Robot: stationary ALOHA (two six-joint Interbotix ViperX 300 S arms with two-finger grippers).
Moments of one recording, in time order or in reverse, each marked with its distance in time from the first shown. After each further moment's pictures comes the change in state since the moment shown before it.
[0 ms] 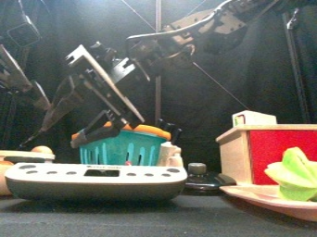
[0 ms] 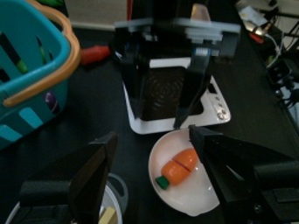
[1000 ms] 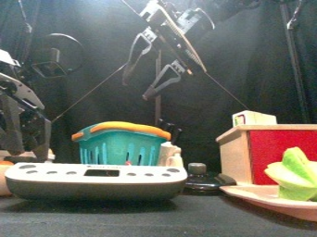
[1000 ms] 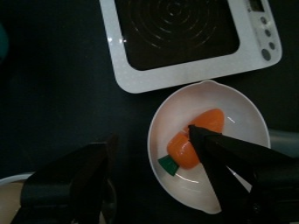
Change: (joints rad) left arm -0.035 0.549 -0.141 0.029 -0.023 -0.002; right arm 0.127 -0.347 0.268 0.107 0.367 -0.115
